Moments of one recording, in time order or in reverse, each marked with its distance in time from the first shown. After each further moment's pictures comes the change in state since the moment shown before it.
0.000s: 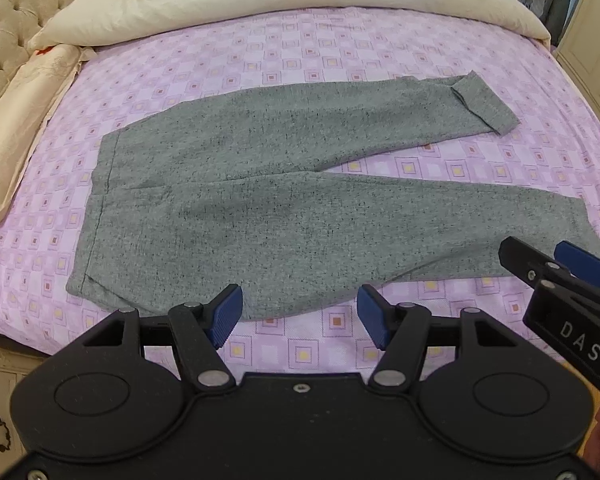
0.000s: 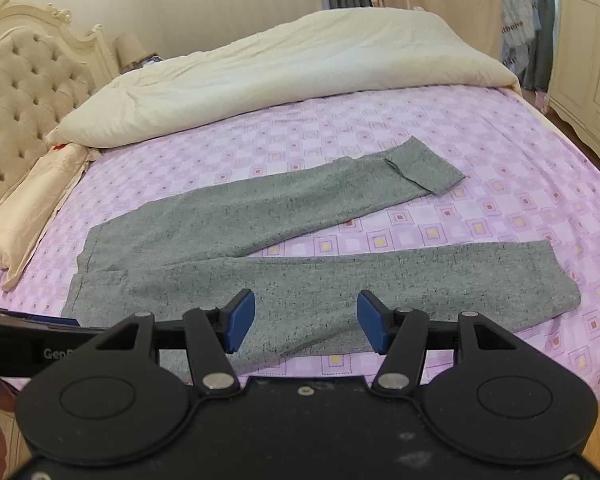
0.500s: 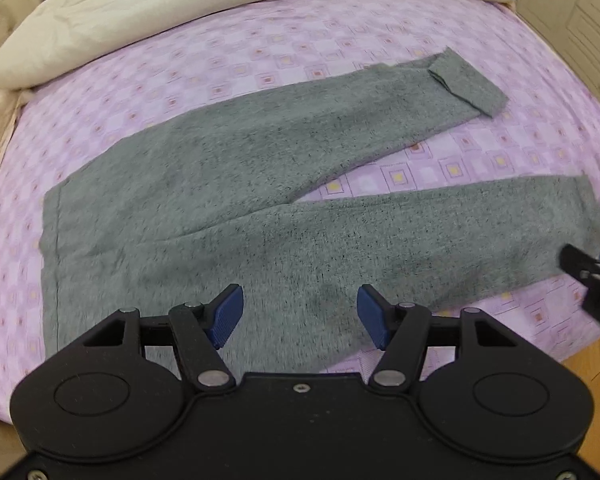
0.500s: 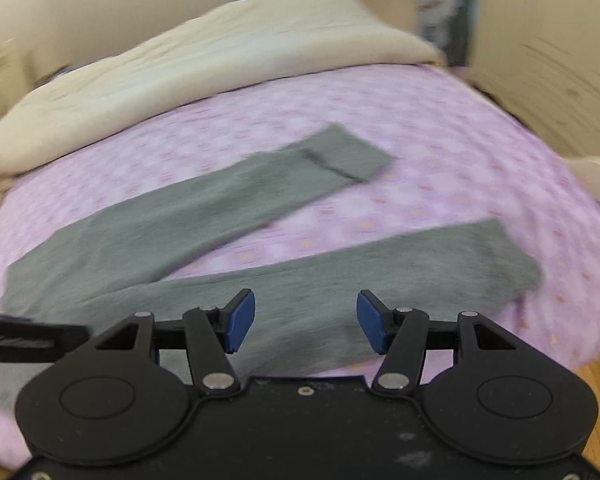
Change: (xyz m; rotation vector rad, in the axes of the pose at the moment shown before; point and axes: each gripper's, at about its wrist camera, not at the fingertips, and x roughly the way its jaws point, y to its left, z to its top) left arm 0.071 -0.013 0.047 0.190 0.018 -0.065; right arm 0.047 -0.032 -0.001 0.157 0.018 -0.289
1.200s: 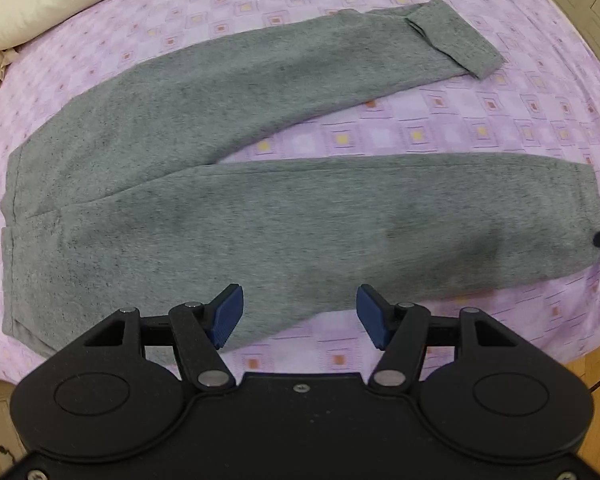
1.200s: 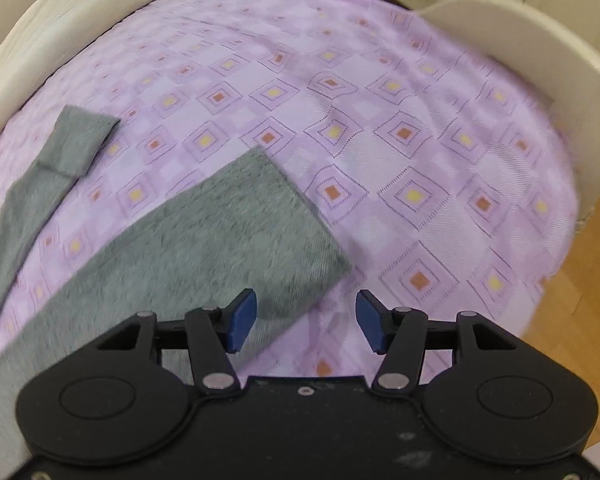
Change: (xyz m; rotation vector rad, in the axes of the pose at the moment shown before) left arm 0.036 -0.085 0.023 -0.081 0.173 0.021; right arm 0.139 -0.222 0.031 0.342 0.240 -0.137
